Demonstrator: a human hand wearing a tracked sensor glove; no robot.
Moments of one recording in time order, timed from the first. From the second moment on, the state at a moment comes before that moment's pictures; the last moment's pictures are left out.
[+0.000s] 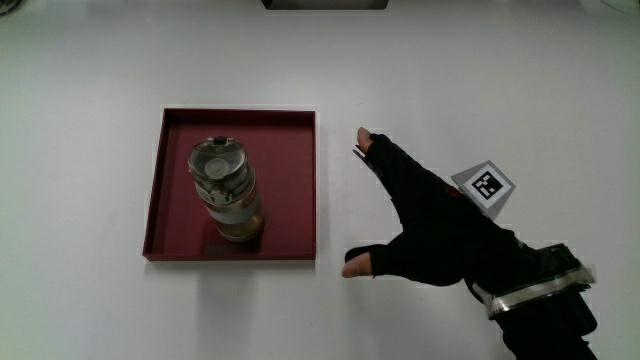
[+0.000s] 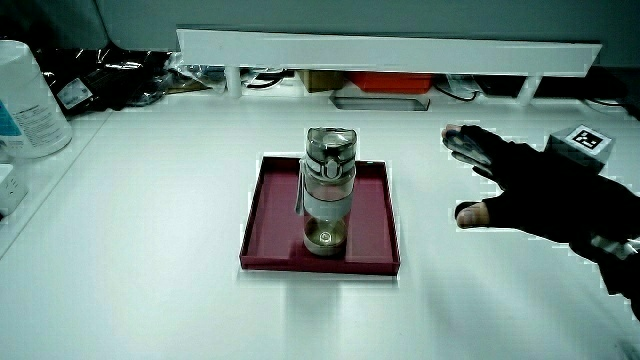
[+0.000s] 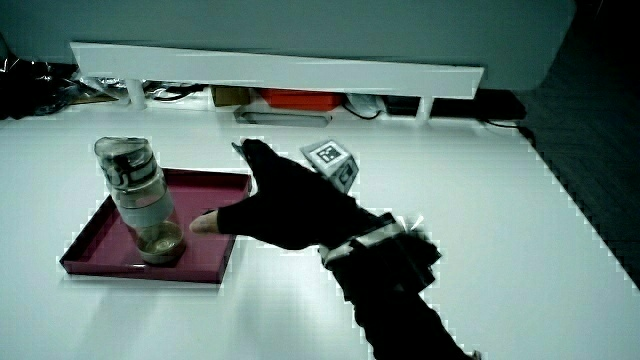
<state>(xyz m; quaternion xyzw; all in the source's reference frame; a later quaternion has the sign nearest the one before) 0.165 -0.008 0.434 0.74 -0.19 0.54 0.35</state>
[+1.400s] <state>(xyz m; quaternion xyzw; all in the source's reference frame) 0.032 -0.020 0.527 0.69 -0.17 0.55 0.44</state>
